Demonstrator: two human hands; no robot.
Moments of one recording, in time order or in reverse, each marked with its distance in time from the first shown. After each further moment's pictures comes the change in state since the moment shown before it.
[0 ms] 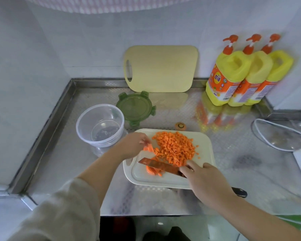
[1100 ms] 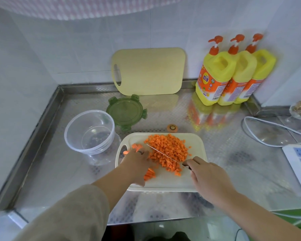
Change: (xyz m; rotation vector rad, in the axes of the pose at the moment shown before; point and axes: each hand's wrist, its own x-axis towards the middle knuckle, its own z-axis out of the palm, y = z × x) left_hand 0.000 0.011 0.053 1.104 -0.188 0.249; right_hand -0.005 0.022 0.001 0.203 -0.081 0.245
